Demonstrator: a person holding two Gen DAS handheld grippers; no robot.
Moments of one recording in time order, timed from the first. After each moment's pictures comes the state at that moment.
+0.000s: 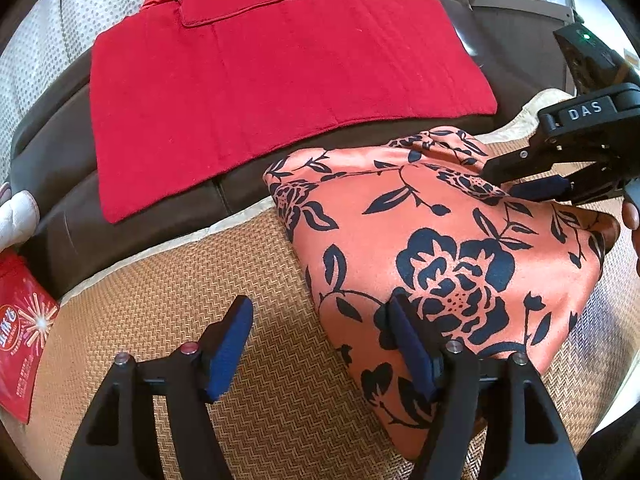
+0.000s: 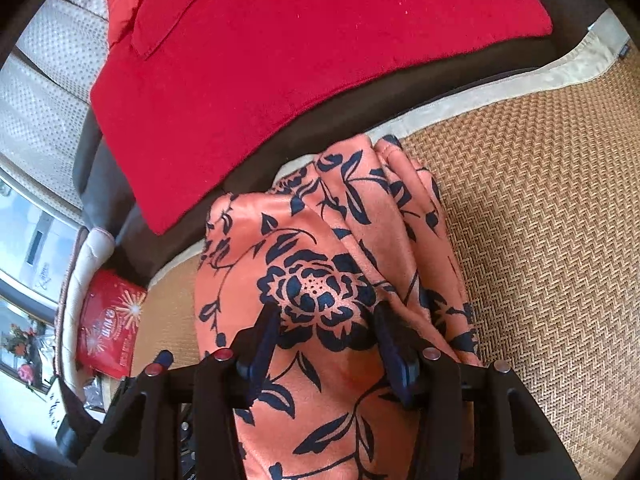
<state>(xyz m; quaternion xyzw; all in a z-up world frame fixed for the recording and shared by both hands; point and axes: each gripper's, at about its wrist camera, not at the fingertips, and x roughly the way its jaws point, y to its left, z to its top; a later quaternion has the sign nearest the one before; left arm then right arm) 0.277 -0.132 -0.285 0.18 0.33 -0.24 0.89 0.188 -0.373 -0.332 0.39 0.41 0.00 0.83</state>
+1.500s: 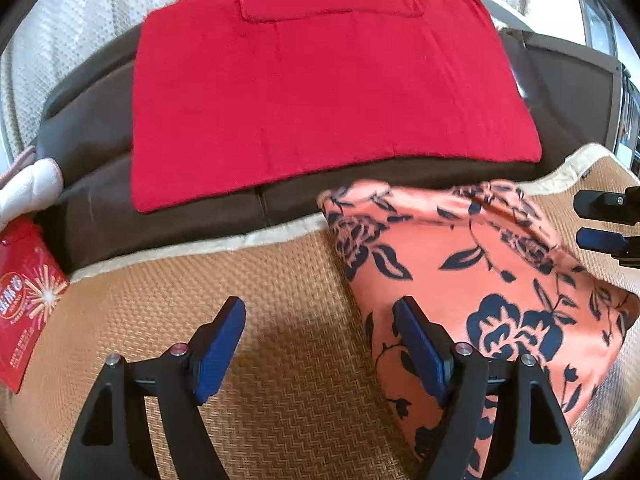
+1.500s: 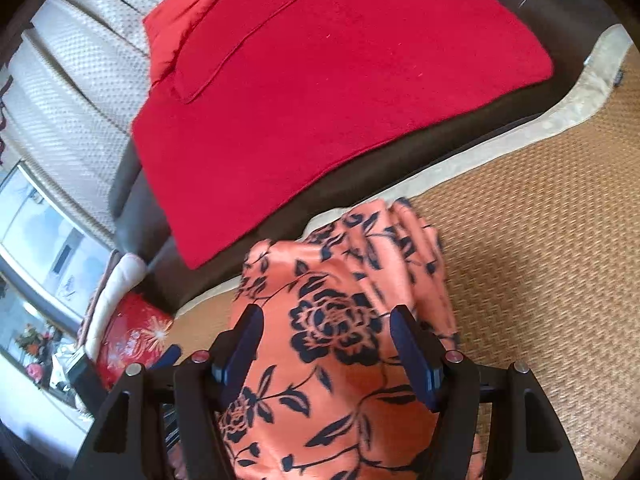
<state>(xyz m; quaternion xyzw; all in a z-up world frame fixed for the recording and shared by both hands) 0.317 -0.121 -0.266 0.12 0.33 -0.19 0.91 0.154 -0.383 -0.308 0.39 0.32 0.01 0.86</state>
